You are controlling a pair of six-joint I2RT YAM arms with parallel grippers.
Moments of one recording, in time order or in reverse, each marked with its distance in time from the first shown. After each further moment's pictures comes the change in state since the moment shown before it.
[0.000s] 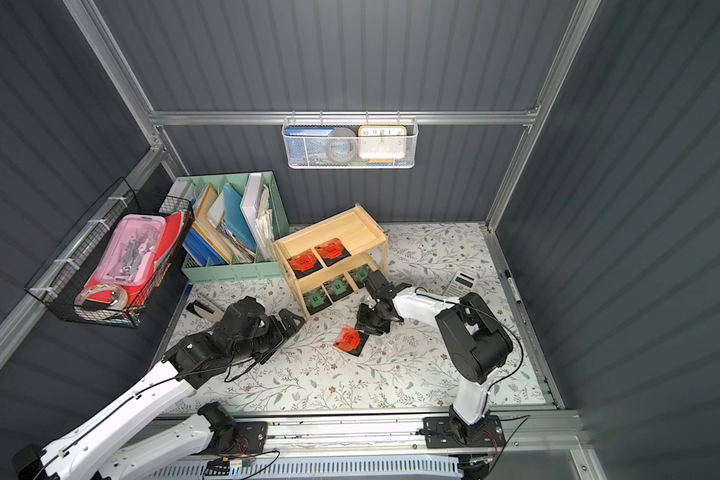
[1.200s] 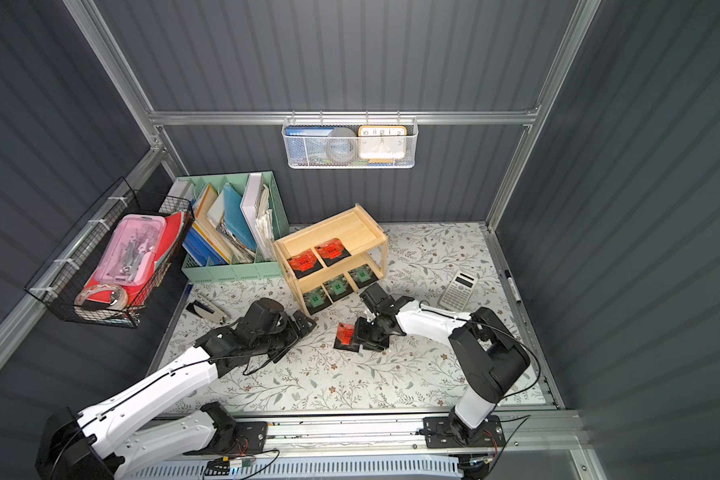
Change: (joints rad) left arm 0.000 0.192 -0.075 0.192 0.043 0.003; right arm 0.086 -0.174 -0.138 0.008 -0.035 0.098
